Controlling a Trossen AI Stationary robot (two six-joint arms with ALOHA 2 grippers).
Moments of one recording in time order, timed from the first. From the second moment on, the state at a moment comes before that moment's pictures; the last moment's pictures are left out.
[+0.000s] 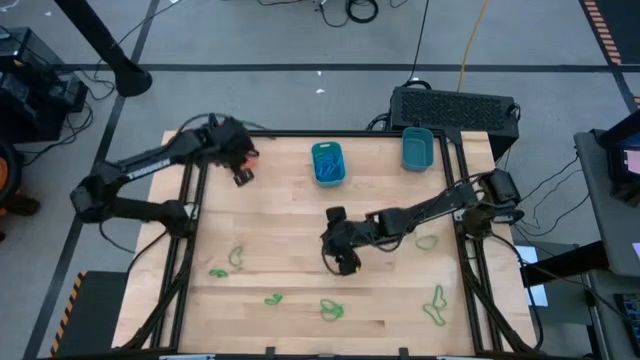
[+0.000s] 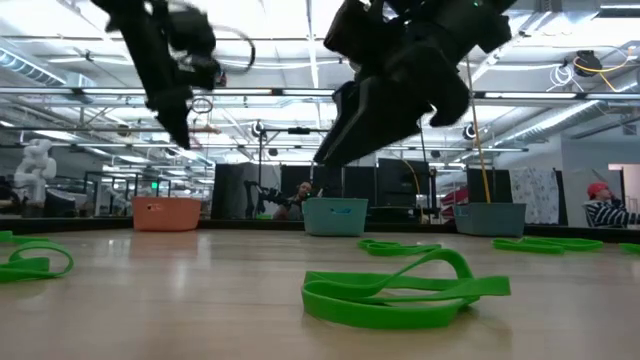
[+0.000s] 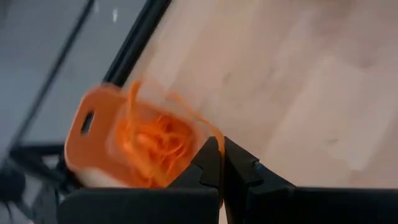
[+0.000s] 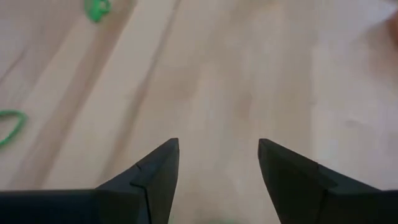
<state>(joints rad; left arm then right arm) 0.62 1.16 0.92 -0.84 -0.16 0.18 0.20 1.79 1.10 -0.09 0.12 -0.15</state>
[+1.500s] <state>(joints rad) 0.98 1.46 0.94 -0.76 -0.16 0.14 0.02 1.33 0.78 0.09 0.08 -0.15</state>
